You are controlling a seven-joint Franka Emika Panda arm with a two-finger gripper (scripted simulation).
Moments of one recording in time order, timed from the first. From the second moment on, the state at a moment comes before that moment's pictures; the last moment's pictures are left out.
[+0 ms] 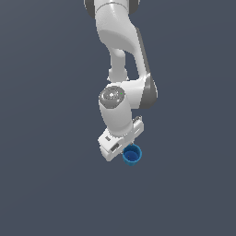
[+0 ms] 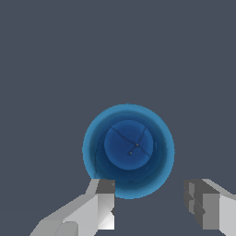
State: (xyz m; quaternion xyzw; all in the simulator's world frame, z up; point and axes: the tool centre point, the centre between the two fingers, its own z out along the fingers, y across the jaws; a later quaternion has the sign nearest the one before) arm 0.078 0.036 0.119 -0.93 -0.35 -0.05 0.08
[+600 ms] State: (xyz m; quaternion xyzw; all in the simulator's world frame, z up) arm 0.106 0.042 0.105 -0.88 -0.46 -0.10 0.11
